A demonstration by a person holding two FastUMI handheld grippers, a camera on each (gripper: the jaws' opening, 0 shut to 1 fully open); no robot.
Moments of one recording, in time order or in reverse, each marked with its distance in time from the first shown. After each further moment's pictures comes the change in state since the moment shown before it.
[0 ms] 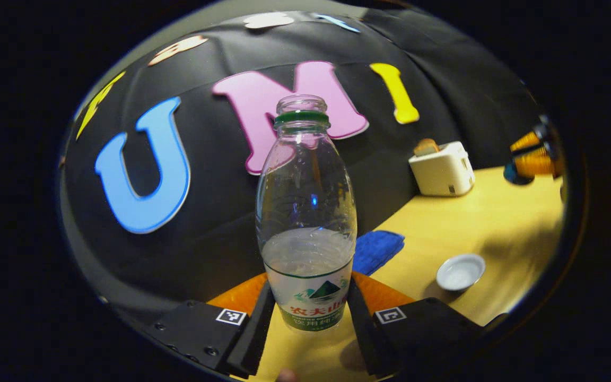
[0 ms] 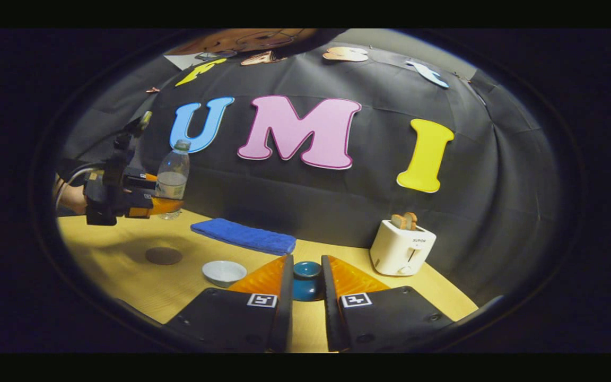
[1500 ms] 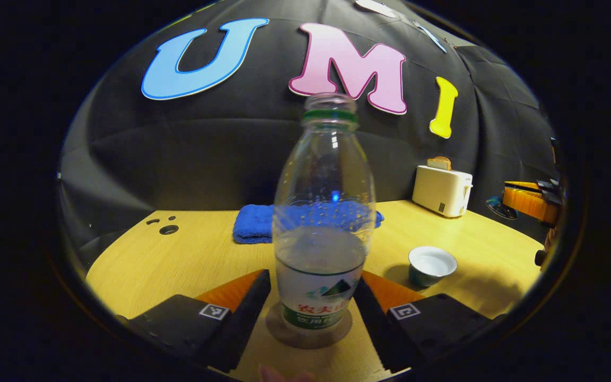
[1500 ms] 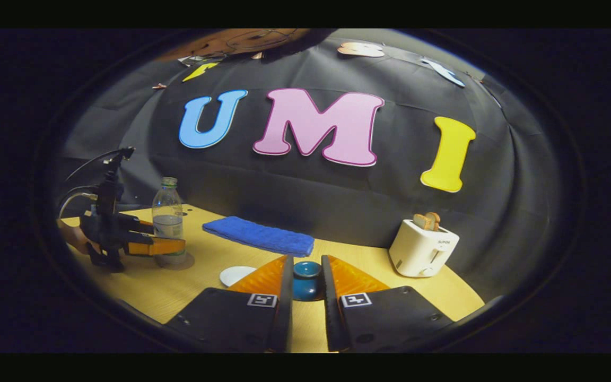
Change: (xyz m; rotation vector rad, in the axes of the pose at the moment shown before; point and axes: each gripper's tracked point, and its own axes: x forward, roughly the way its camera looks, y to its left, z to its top) left arm -0.011 -0.040 -0.110 -0.397 0.194 -0.066; right arm 0.026 0.042 0.001 0.010 0.034 0.061
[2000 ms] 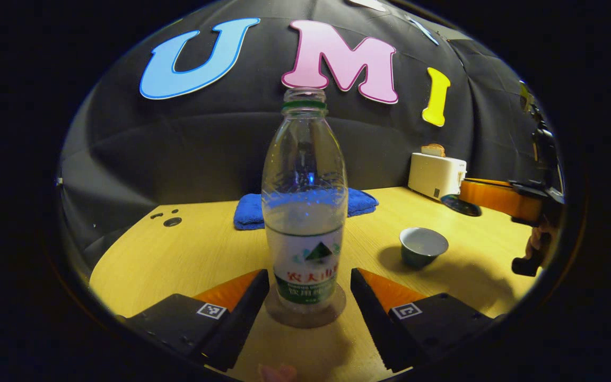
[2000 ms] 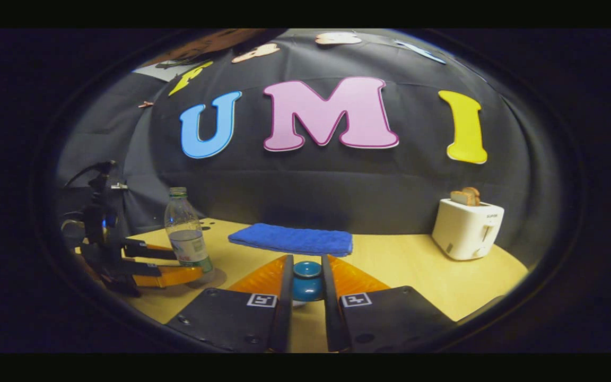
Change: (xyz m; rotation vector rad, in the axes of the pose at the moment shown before) left arm -0.032 -0.014 -0.023 0.018 0.050 -0.014; right arm 0.045 0.061 -0.022 0.193 0.016 0.104
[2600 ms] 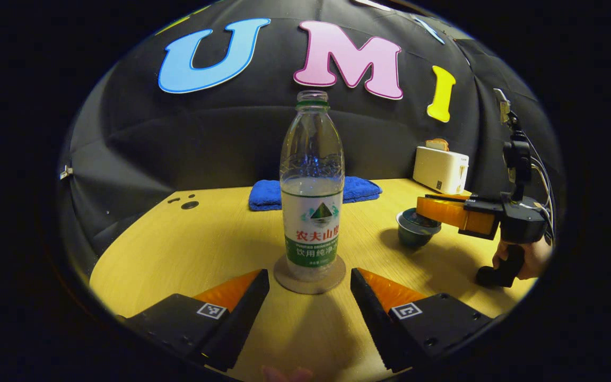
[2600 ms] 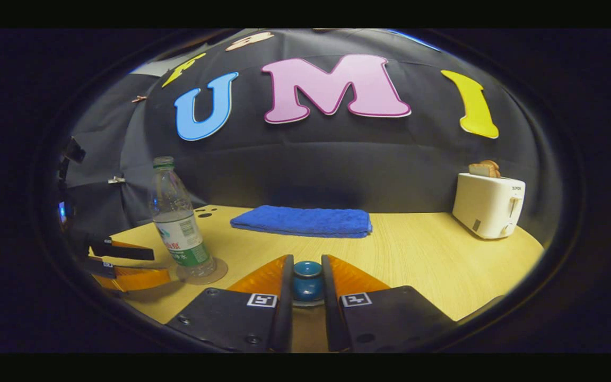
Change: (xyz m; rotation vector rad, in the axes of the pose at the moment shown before) left arm -0.039 0.001 -0.022 -0.026 0.040 0.061; right arm 0.032 0.017 -0.051 0.002 0.103 0.013
